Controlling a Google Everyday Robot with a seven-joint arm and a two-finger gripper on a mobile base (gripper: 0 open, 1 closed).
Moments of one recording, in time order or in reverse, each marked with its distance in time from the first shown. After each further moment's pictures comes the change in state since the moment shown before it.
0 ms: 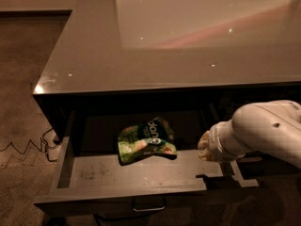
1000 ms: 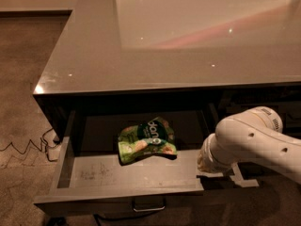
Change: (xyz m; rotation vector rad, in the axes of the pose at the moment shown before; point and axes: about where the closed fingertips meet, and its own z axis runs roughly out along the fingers) arm 0.011 0.028 0.043 -0.105 0.107 0.053
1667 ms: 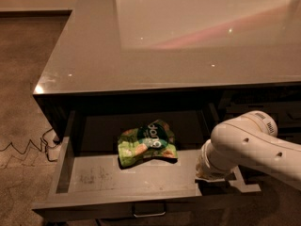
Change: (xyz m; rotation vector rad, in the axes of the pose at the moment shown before) arm 0.000 0.023 0.006 -0.048 0.024 0.054
